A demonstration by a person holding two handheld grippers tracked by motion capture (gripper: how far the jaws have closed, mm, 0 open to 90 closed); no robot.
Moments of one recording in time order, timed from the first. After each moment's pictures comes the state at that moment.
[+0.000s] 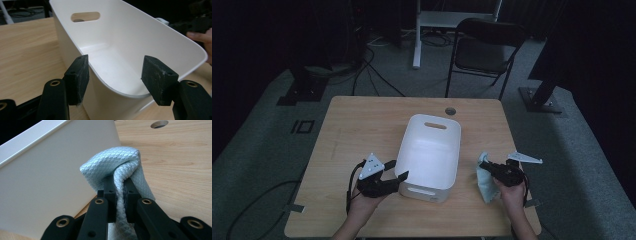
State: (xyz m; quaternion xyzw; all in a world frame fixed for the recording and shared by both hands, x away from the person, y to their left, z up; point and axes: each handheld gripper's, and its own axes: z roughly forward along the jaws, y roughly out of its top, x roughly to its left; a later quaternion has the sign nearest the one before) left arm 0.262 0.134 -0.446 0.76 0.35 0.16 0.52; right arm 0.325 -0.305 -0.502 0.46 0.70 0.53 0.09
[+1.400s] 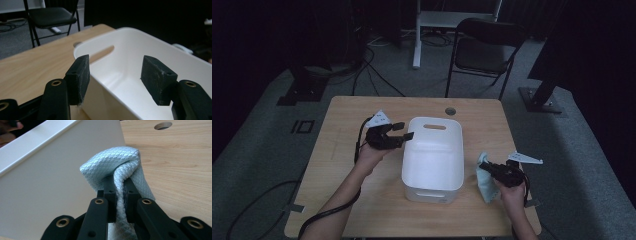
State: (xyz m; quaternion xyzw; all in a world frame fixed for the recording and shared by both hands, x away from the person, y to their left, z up) left arm 0.402 0.134 -0.420 0.77 0.29 0.13 0.55; right arm 0.322 -0.304 -0.500 0.45 0.71 0.54 0.09
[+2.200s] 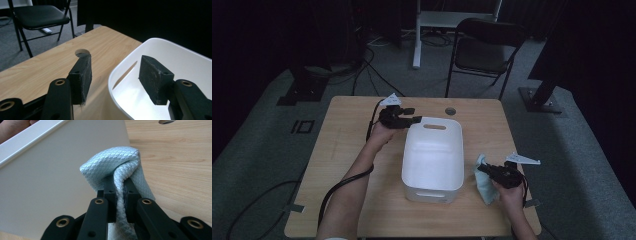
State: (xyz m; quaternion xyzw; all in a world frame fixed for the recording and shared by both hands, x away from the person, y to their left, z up) left arm 0.487 0.112 -0.436 0.79 0.27 0.10 0.55; right arm 0.323 -0.302 -0.507 0.45 0.71 0.54 0.08
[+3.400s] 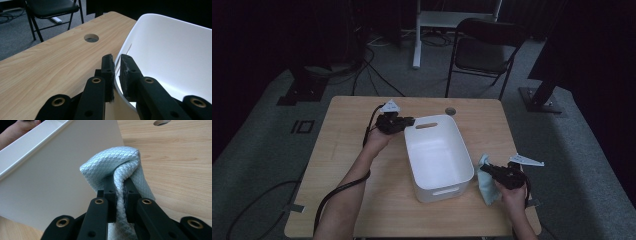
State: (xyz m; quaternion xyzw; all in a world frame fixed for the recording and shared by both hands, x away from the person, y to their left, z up) left arm 0.472 0.121 -0.446 0.80 0.29 0.13 0.51; right arm 0.319 -0.309 -0.507 0.46 0.70 0.54 0.08
